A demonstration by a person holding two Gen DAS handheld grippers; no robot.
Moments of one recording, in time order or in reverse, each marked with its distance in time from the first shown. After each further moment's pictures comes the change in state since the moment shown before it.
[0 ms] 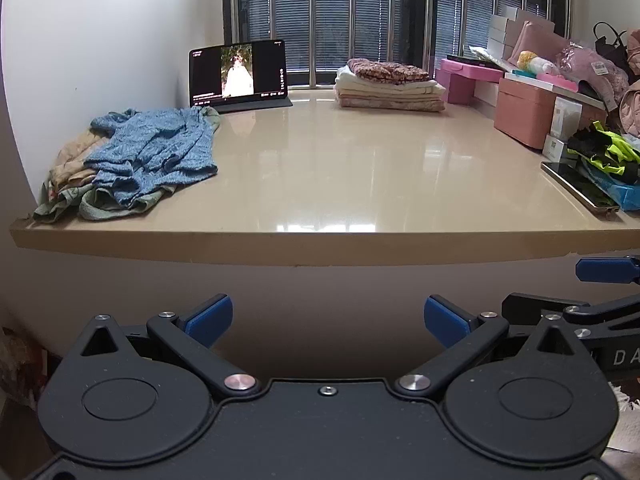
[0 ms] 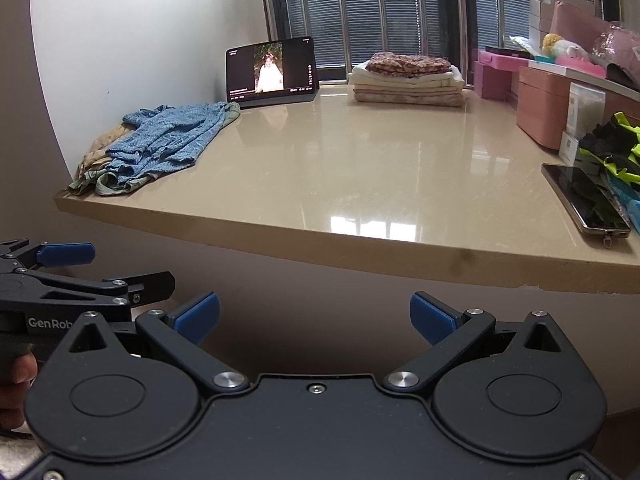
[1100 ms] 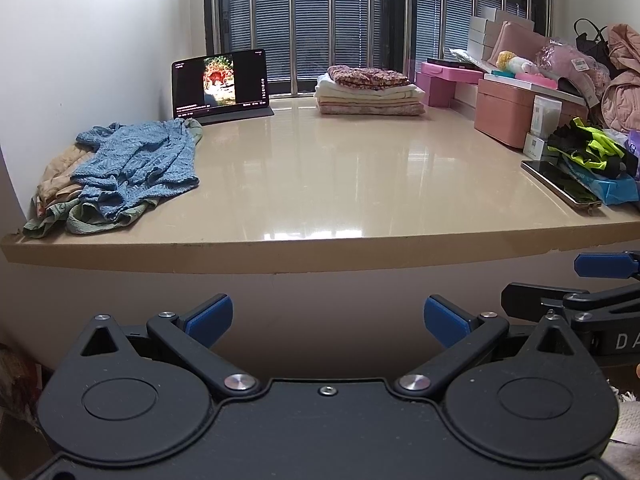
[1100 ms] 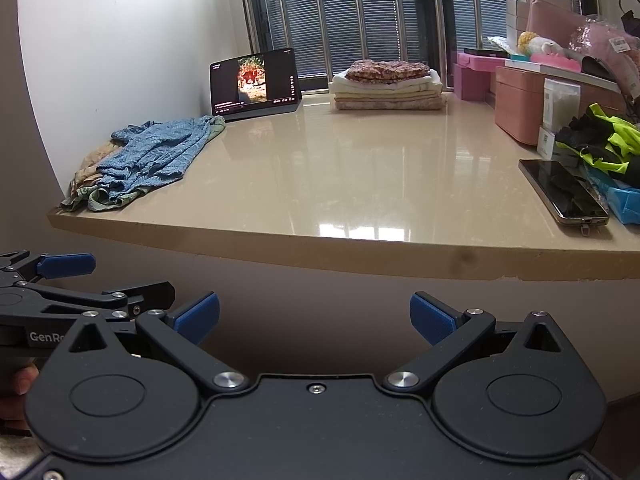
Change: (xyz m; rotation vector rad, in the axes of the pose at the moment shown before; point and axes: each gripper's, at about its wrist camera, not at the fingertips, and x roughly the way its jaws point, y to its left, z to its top) left arm -0.008 -0.015 0.002 0.036 -0.027 -0.033; right arm -0.015 -0.011 -0.003 0.044 -0.036 -0.032
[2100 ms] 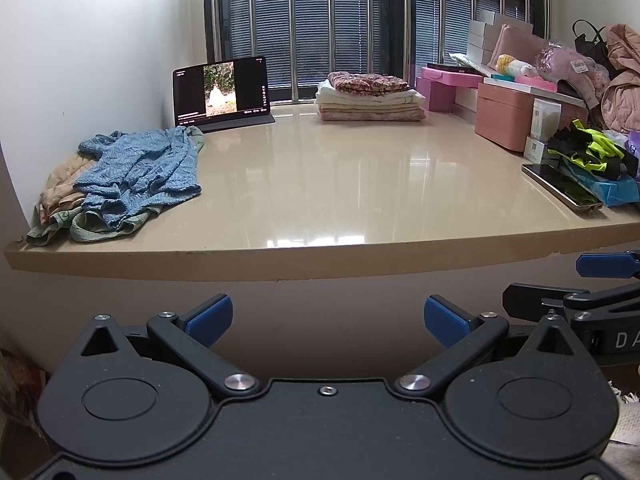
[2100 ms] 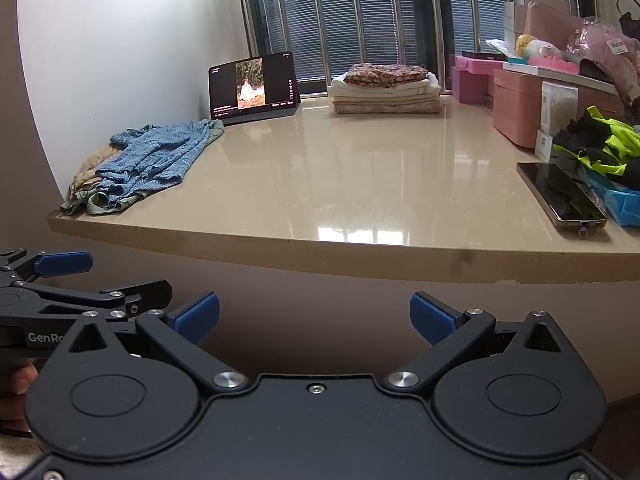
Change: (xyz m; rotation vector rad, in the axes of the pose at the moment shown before) left arm -0.003 -0.004 0.000 0.009 -0.018 0.014; right arm -0.002 0.001 -0.001 0.001 -0.011 -0.004
